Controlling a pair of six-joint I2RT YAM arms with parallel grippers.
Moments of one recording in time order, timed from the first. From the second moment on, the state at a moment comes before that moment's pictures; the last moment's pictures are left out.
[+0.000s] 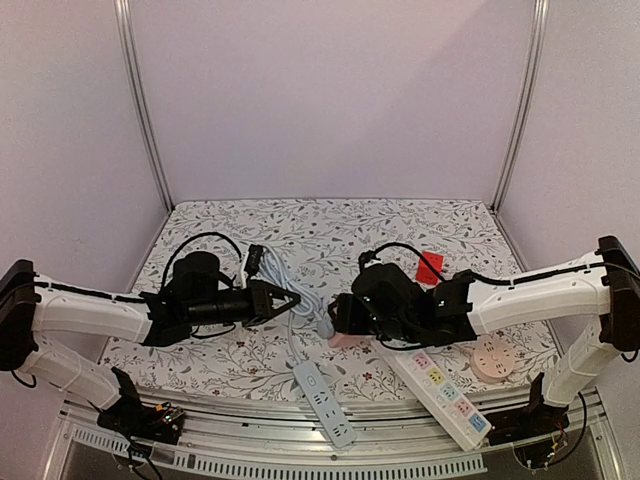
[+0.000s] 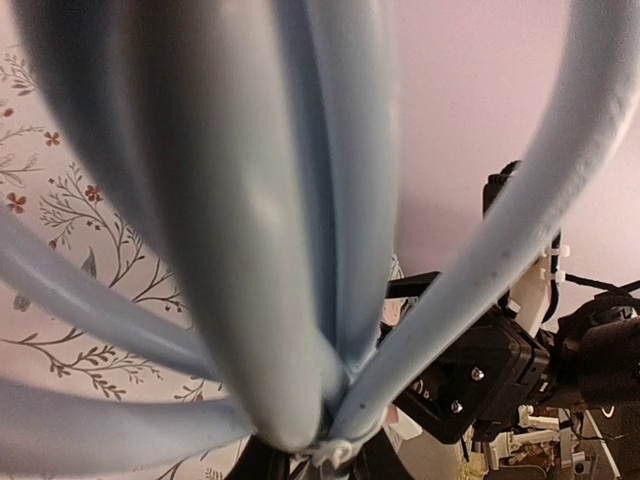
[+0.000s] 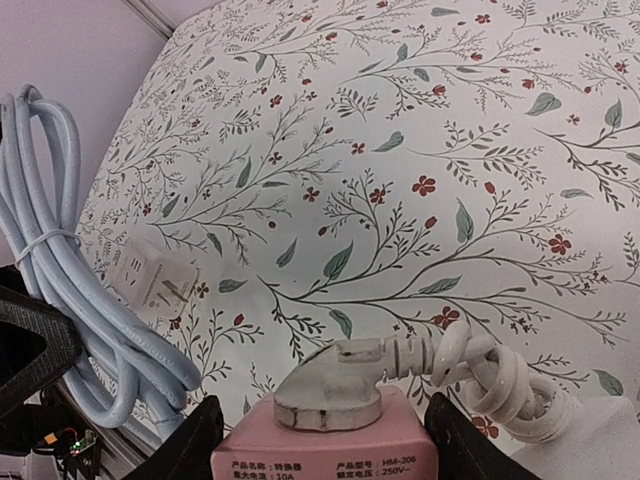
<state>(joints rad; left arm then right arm) -0.84 1.31 0.50 0.51 0.26 -0.97 1.19 1.59 1.00 -0.17 0.43 0.92</state>
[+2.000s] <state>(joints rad) -0.65 1.23 0.60 0.31 0.25 -0.90 1.23 1.53 0.92 -0.18 0.52 0.70</state>
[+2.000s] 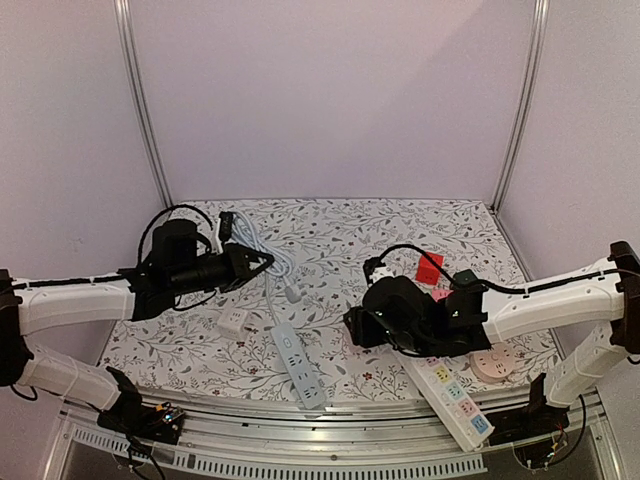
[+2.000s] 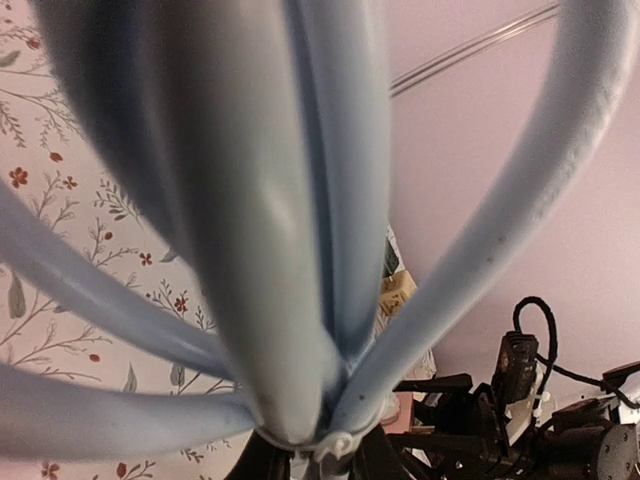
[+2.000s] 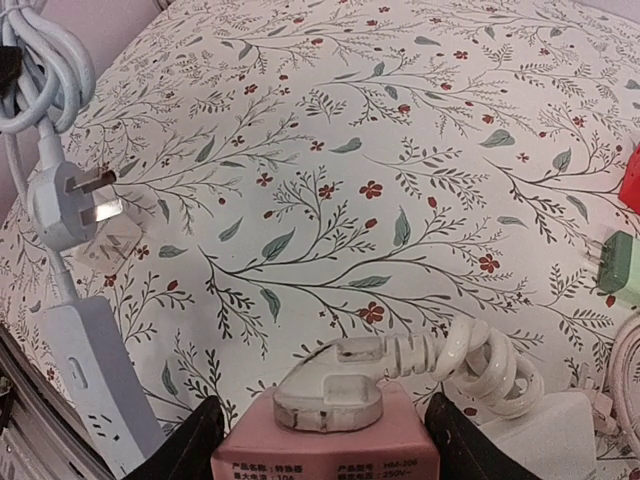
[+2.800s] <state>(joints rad) -0.24 1.48 0.70 0.28 0.36 -0.84 1.23 1.57 1.00 -0.23 0.50 0.70</state>
